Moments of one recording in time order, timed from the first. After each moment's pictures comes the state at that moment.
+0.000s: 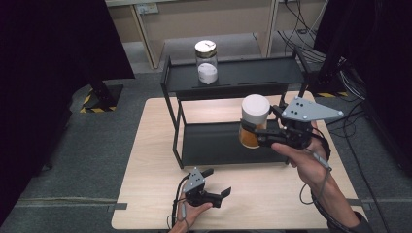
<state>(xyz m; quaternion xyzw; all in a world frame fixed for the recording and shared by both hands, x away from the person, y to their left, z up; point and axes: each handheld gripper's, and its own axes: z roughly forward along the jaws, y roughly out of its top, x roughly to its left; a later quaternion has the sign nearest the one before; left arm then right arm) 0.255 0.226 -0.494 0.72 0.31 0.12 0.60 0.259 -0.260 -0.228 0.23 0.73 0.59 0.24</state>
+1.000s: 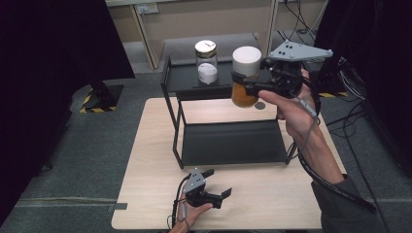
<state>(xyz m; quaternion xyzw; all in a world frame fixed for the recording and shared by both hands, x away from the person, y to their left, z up) 0.255 0.226 -0.493 0.73 0.31 0.11 0.60 0.309 -0.226 -0.155 0.27 0.72 0.58 0.27</state>
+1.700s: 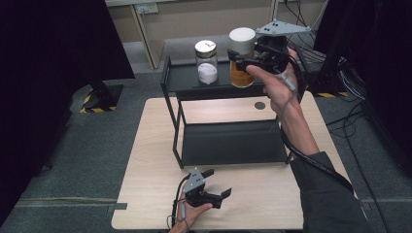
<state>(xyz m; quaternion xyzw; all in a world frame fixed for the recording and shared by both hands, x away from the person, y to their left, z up) 0.255 0.226 -0.493 0.73 0.31 0.11 0.60 0.351 -0.192 -0.144 0.33 0.70 0.55 0.31</state>
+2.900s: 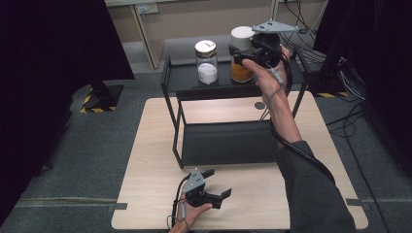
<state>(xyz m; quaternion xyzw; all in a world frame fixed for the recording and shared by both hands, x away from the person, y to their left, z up) 0.256 0.227 -0.494 0.73 0.31 0.11 0.60 0.384 -0.178 -0.161 0.37 0.68 0.54 0.32</state>
